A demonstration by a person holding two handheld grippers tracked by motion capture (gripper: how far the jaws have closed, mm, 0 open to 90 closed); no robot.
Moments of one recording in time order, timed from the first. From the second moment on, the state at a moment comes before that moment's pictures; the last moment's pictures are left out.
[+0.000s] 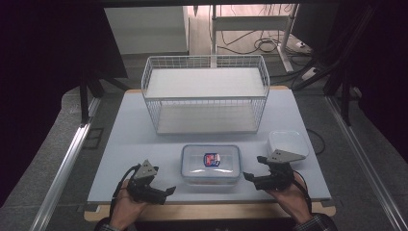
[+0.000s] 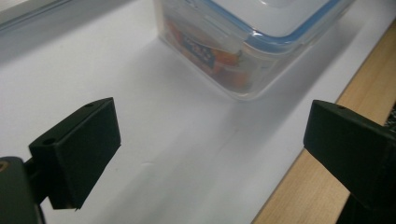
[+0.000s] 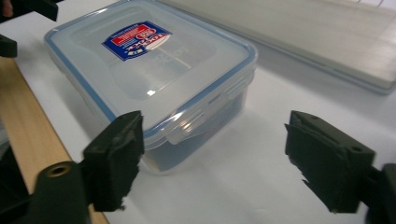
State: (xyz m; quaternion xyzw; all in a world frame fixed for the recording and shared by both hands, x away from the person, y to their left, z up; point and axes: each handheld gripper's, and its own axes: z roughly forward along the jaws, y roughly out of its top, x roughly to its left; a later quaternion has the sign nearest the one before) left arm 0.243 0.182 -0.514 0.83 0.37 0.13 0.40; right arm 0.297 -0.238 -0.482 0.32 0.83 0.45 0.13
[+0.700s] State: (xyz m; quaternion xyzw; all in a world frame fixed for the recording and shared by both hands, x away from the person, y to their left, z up) left arm 0.252 0.182 -0.515 0.82 0.36 0.15 0.41; right arm 0.302 -0.231 -0.480 0.31 0.83 0.45 0.15
